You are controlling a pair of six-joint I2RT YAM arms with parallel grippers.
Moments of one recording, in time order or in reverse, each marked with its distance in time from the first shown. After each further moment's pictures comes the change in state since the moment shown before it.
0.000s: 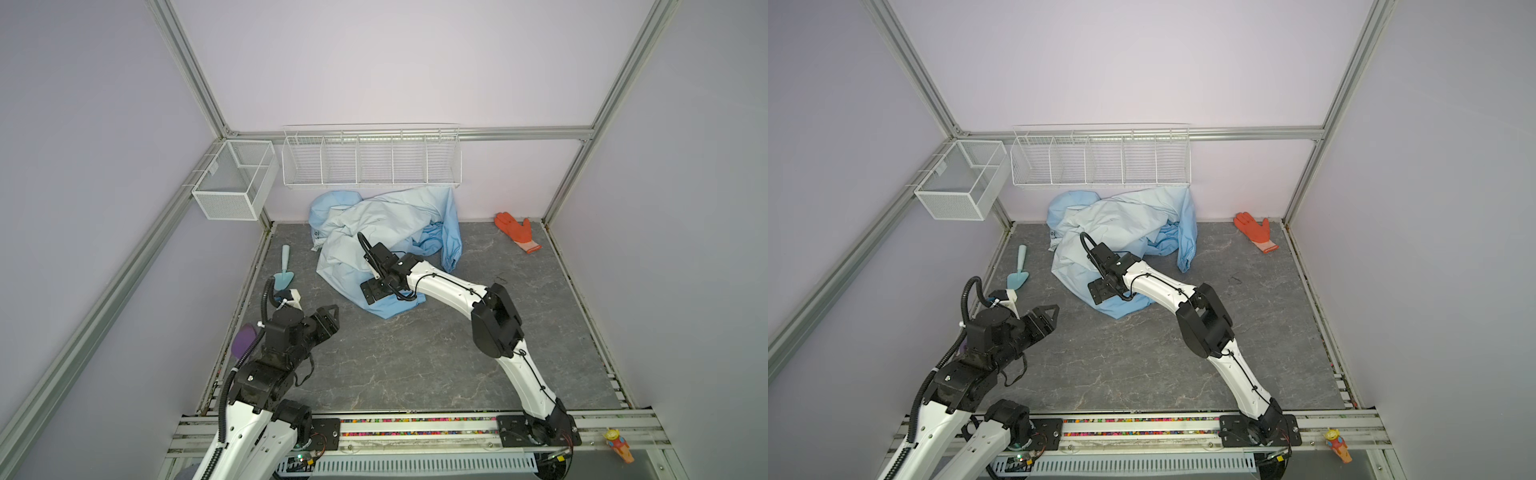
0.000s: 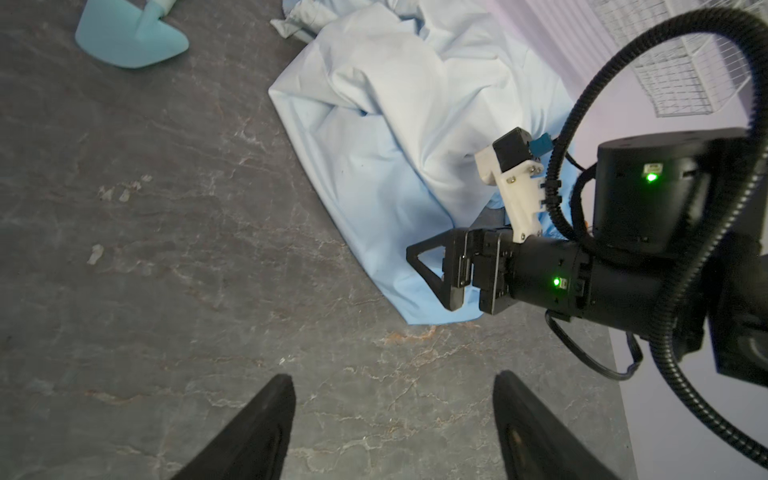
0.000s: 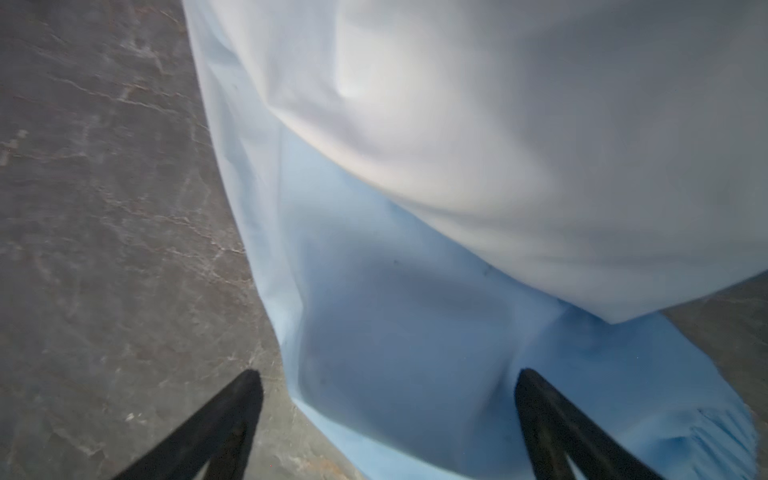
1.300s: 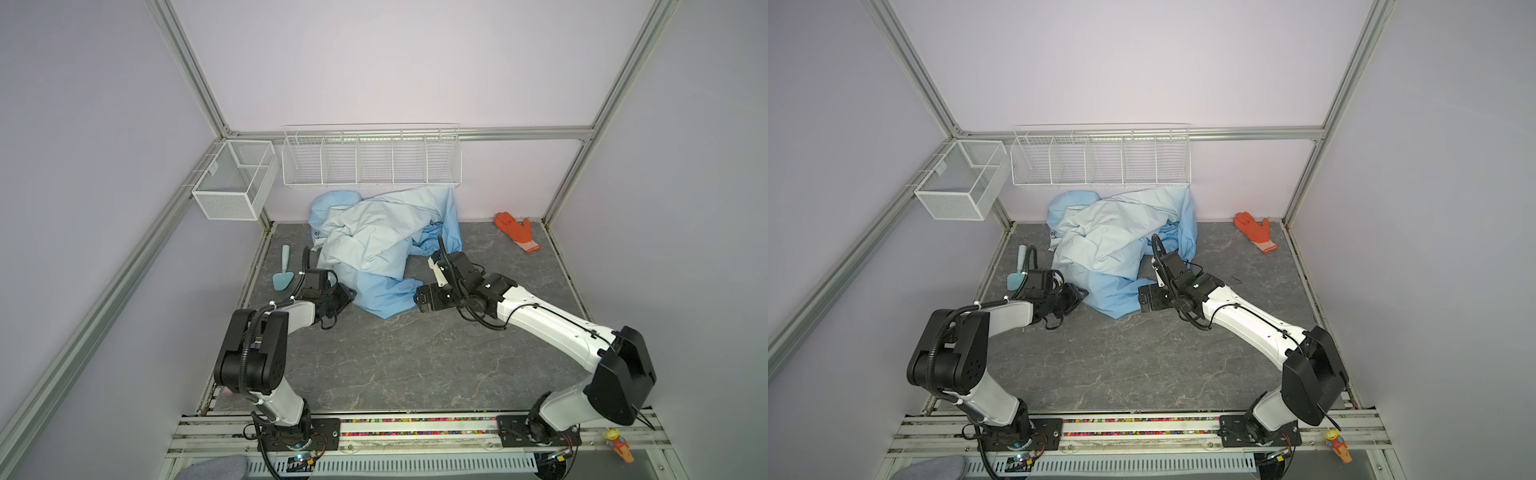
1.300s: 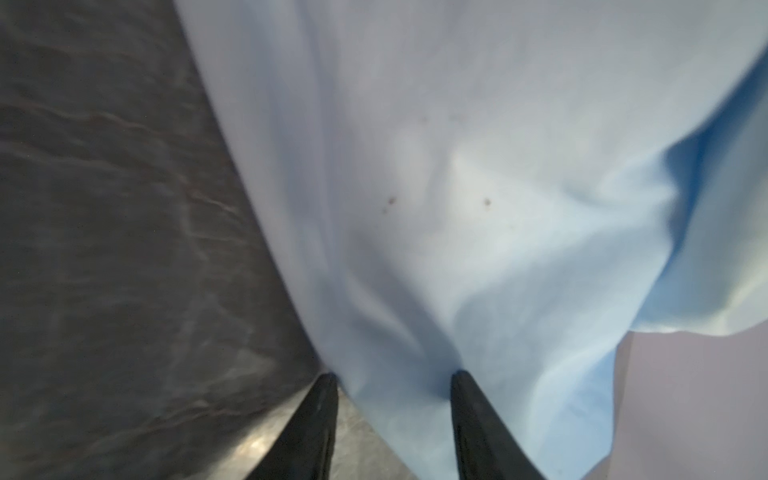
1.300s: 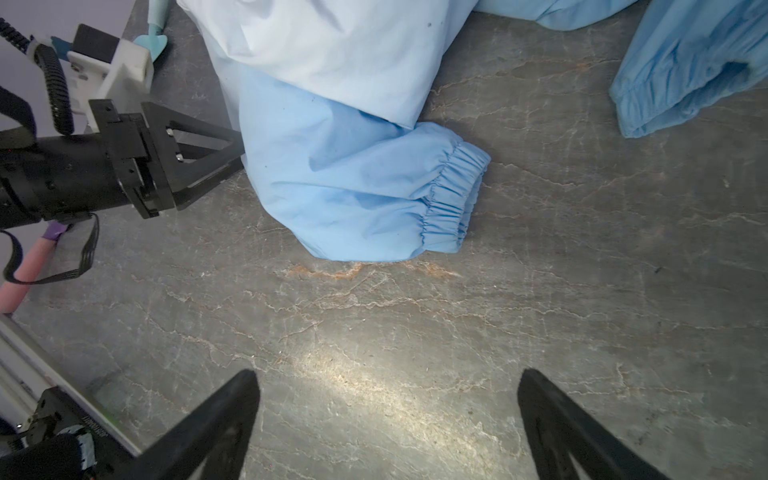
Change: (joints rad) left arm 0.177 1.126 0.114 0.735 0.397 -0.033; right arm -0.129 -0.856 -0.890 0.226 -0.060 0.135
